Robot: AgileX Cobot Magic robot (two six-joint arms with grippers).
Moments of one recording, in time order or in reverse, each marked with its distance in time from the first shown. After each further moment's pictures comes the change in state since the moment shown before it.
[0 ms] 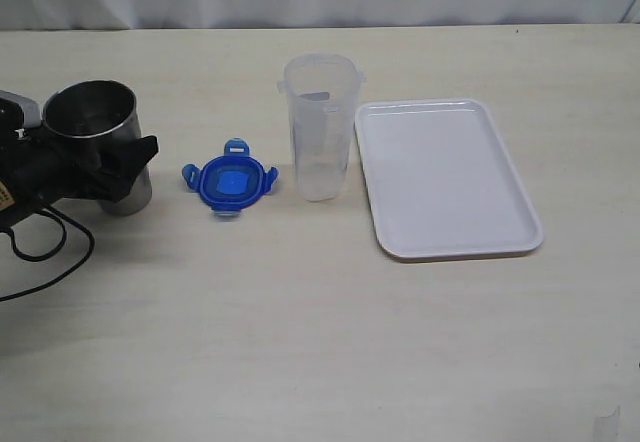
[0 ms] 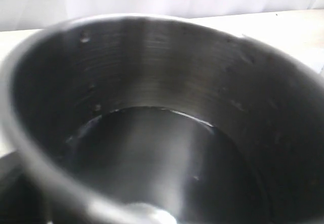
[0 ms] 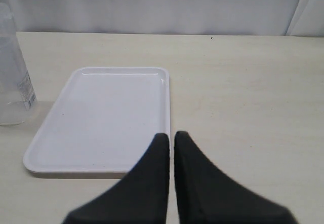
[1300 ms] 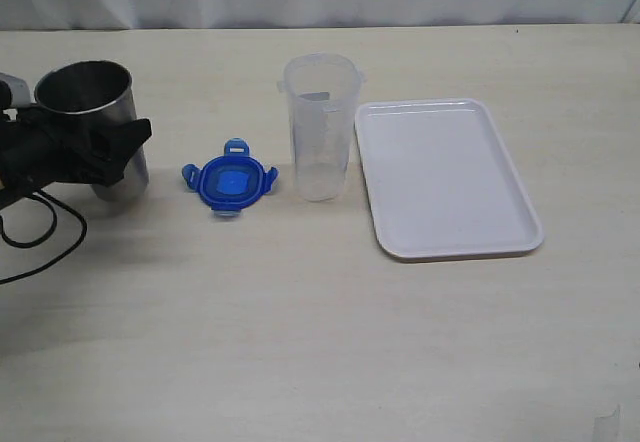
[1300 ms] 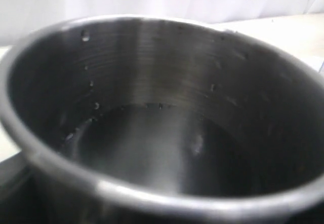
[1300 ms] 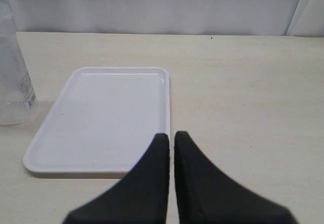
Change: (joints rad) left arm 0.000 -0.110 -0.002 0.026 0.070 -0.064; right arm 0.000 0.000 0.000 0.000 0.000 0.000
